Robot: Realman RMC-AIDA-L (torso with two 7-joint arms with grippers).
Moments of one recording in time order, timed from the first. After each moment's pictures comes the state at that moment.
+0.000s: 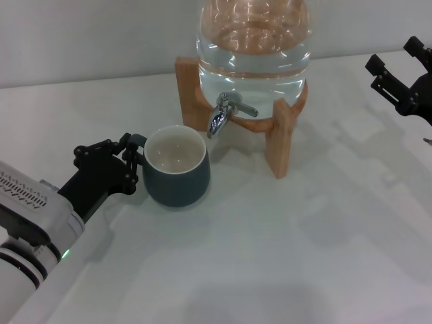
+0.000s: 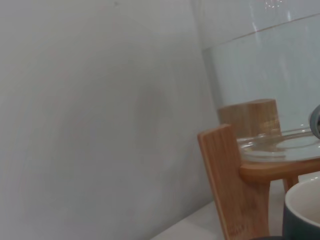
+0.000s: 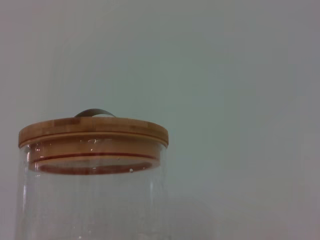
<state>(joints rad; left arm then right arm) -0.58 -2.09 2.79 0.23 -0.94 0.98 0.00 0.41 2.01 -0.64 -0.11 2.11 1.54 -2.61</state>
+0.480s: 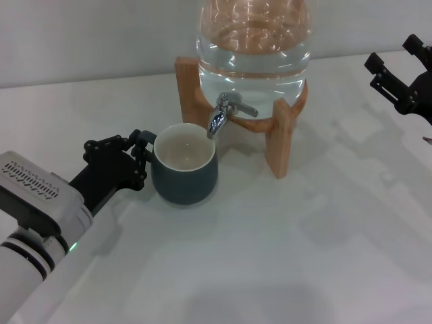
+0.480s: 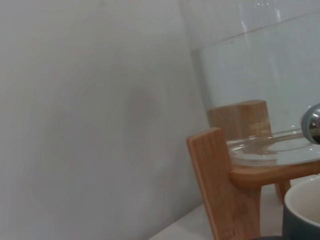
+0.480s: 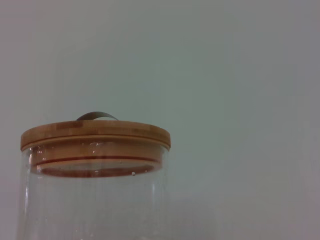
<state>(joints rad) -0.62 -2.09 2.79 0.24 -0.93 0.95 0.00 0.42 2.01 -0.64 -0.11 2.11 1.54 -2.61</state>
